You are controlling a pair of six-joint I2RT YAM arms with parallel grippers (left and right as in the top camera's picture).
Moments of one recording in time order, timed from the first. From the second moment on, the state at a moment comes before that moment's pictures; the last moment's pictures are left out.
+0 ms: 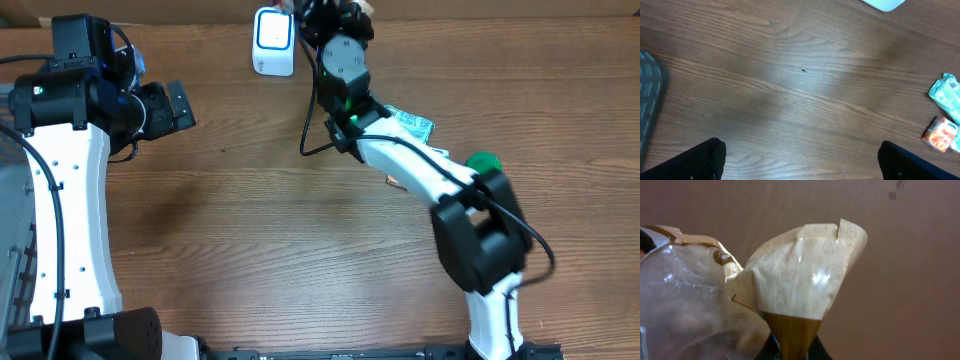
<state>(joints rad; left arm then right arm) 0.12 1.64 1.82 -1.34 0.12 -0.24 0.58 2.16 1.63 0.81 0.63 -0.63</state>
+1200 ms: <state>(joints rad) 0.12 1.64 1.82 -1.34 0.12 -0.24 0.53 2.46 1.99 0.71 0.33 -1.23</state>
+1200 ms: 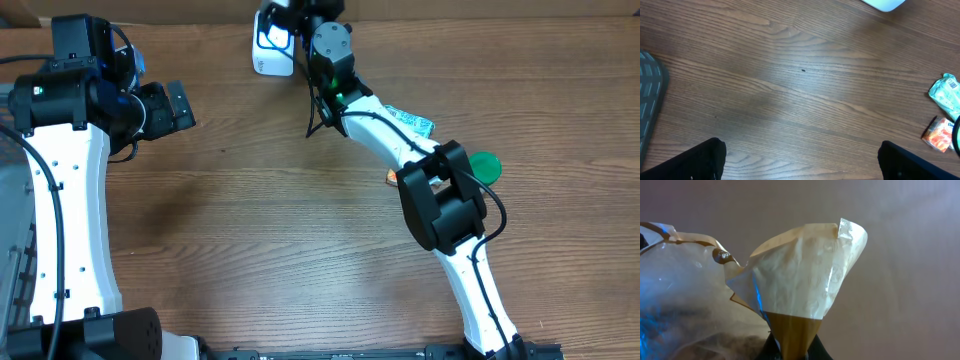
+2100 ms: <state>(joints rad) 0.12 1.64 1.82 -1.34 0.12 -0.24 0.55 2.46 1.99 0.73 0.19 -1.48</state>
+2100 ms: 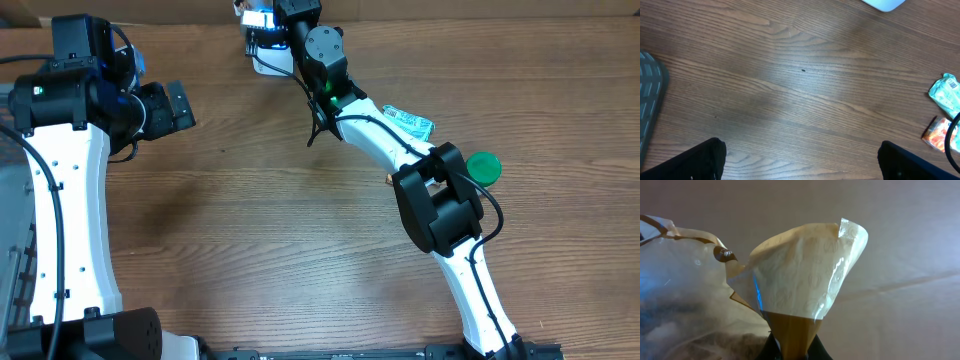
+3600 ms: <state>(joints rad) 0.12 1.64 1.82 -1.34 0.12 -0.24 0.60 1.98 2.01 -0.63 0.07 -0.05</state>
